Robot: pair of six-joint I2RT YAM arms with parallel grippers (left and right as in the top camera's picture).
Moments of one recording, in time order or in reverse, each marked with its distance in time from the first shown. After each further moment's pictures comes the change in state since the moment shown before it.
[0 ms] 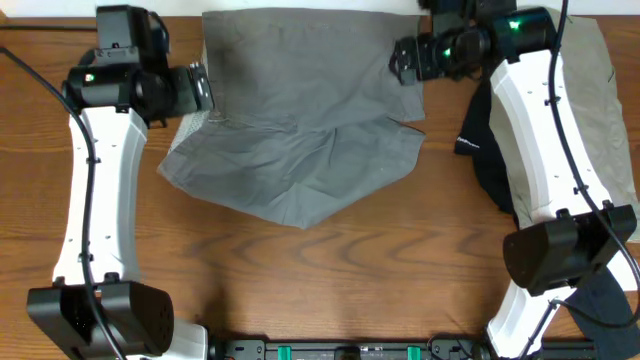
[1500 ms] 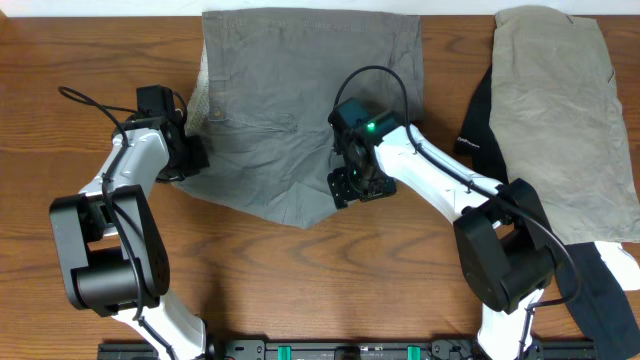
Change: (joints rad) left arm 0.096 0.215 -0.486 0.449 -0.006 -0.009; right arm 0.383 0.018 -0.628 0.200 0.085 0.269
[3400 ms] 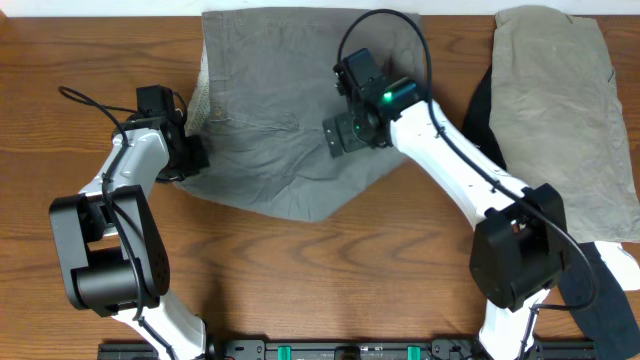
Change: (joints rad) left arm 0.000 0.000 0.000 0.000 0.000 -0.002; right arm -0.072 -0.013 0.229 0.018 0.212 -0.051
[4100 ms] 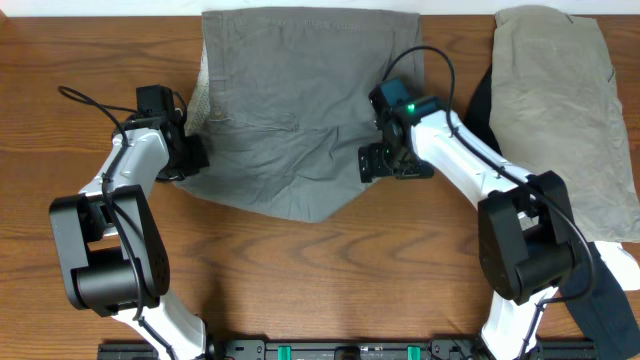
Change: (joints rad) left arm 0.000 0.000 0.000 0.003 0.000 0.000; right arm -0.100 0.000 -0.283 0.092 -0.098 0.103
